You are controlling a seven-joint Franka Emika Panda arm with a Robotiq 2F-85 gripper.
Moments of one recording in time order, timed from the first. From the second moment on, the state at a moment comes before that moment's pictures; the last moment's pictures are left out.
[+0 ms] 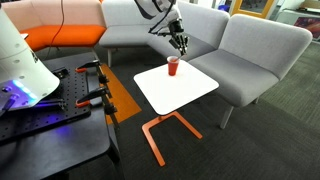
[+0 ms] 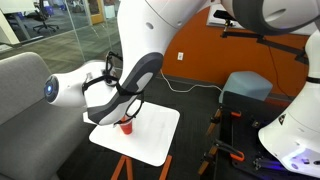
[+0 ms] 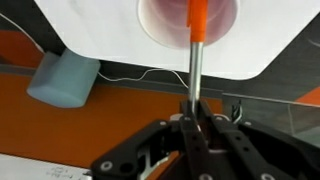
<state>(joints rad) 0.47 0.99 -0.22 -1.47 -0.63 2.04 2.11</state>
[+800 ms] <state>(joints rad) 0.48 1.01 -0.22 -1.48 -0.70 2.04 2.19</state>
